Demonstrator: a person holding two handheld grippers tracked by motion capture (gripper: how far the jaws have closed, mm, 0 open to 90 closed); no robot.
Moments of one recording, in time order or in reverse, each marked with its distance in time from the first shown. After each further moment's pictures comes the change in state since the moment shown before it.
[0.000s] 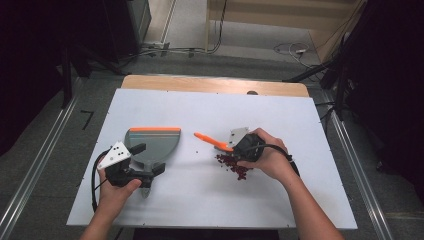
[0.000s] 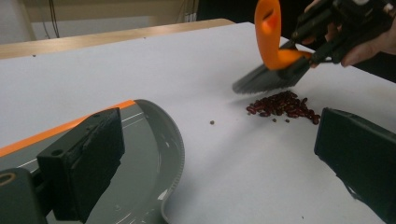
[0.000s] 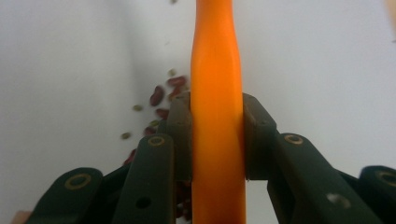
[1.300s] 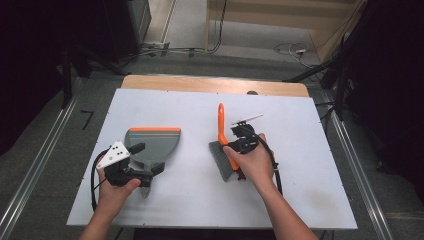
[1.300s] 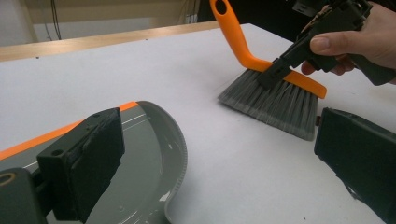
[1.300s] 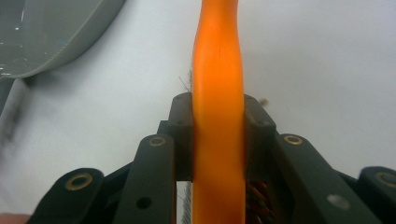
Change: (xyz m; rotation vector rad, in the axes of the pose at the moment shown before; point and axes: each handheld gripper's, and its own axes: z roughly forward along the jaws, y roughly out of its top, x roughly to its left) left arm 0.001 0.001 -0.001 -0.003 0.003 0.002; right arm -0.010 0.002 0.022 0.018 0.193 1.023
